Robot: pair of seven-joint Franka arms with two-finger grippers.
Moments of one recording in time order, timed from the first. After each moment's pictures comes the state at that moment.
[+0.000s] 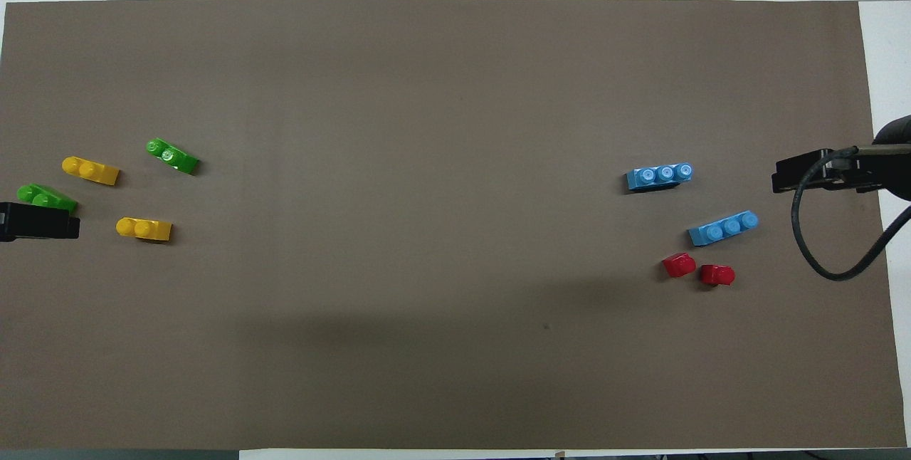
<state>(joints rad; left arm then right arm) 0.04 -0.21 -0.06 -1.74 -0.01 1.54 0.08 -0.02 -0.08 0.03 -1.70 0.00 1.60 0.04</state>
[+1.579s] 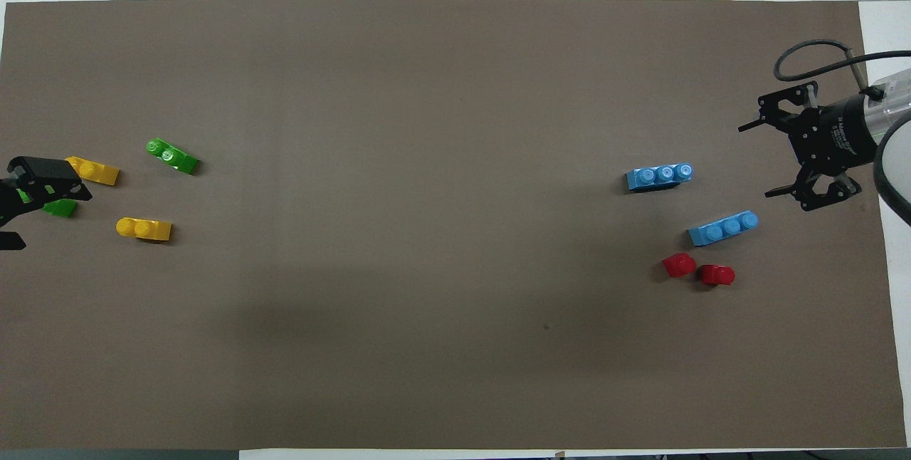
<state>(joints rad) 0.10 -0.21 -0.05 -1.93 -0.01 1.78 -0.56 -0.14 0.12 0.01 -1.78 0.30 1.81 1.06</state>
